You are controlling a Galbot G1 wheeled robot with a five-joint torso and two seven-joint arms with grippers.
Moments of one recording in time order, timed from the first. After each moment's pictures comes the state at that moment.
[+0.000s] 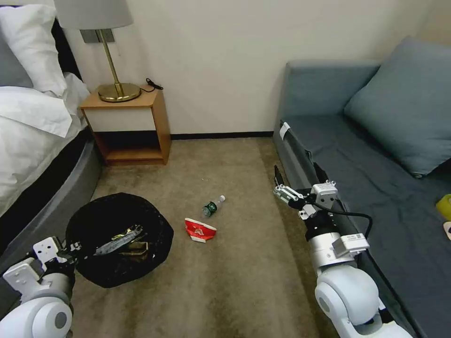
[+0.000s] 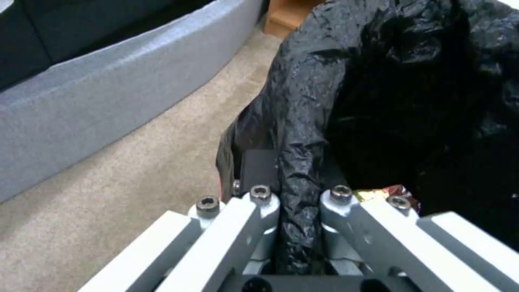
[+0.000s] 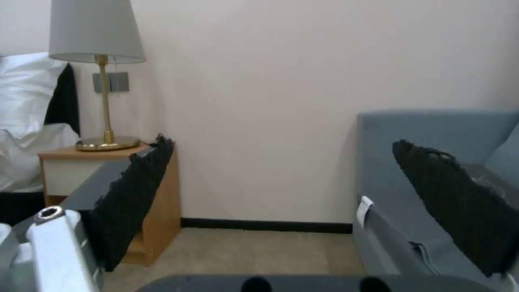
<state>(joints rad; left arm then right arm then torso) 1.52 -1.49 -0.99 -2.25 -0.56 0.65 -0.29 -1.33 1.20 0.30 2.25 0.25 -0.04 0.24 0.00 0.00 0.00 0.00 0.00</state>
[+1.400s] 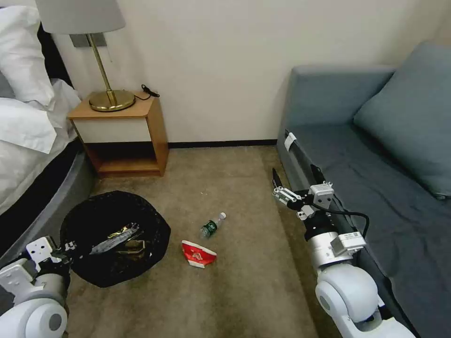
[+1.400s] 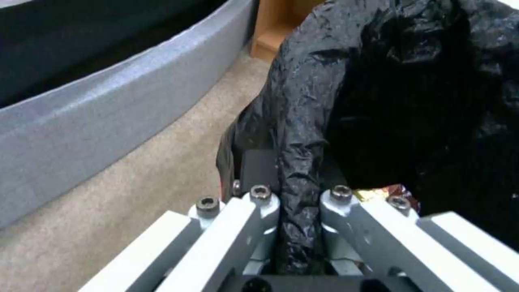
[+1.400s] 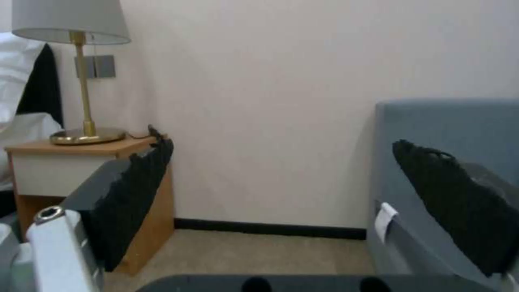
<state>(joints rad) 1.53 -1.49 -1.01 -2.27 -0.57 0.66 -0.29 -1.33 1.16 0.30 2.23 0.28 -0.04 0.24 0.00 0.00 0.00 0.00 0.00</state>
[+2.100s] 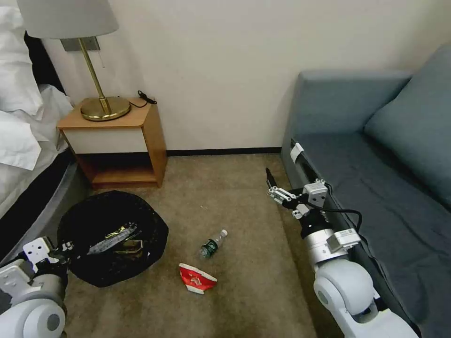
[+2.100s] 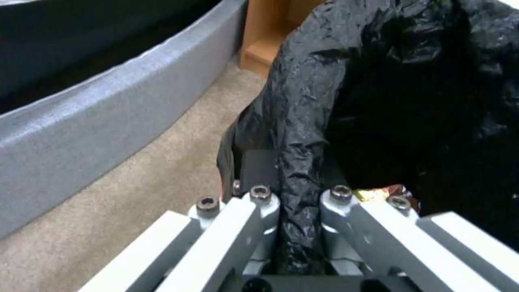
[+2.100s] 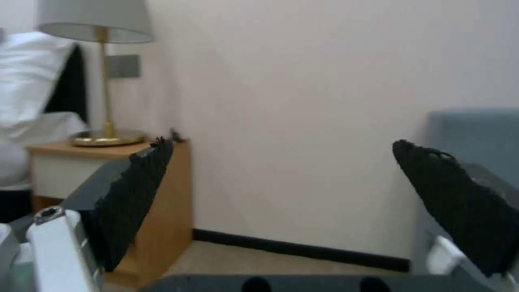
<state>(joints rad) 1.53 -1.50 -1.02 -2.26 -0.57 0.65 -0.29 -1.25 1.10 0.24 2.16 0.33 0.01 0.18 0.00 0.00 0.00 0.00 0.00</state>
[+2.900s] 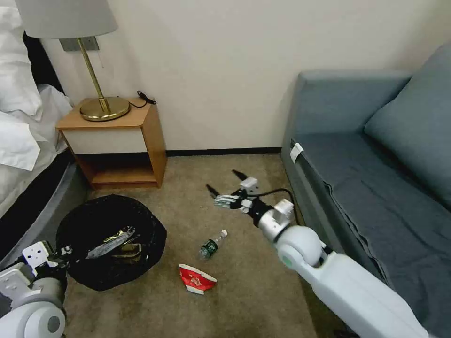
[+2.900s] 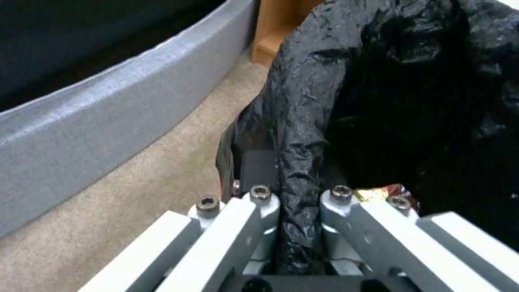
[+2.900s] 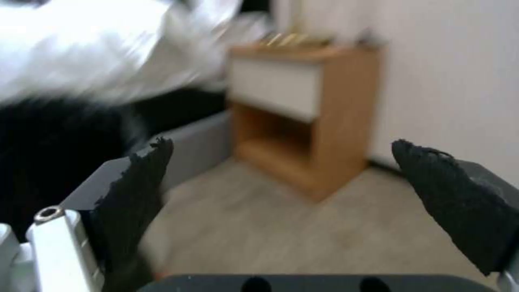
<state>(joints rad) 1.54 -1.51 -1.03 -2.25 -0.55 0.65 -0.28 -0.66 0.99 -0.28 1.76 0.72 -0.13 -0.17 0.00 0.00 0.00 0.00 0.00</state>
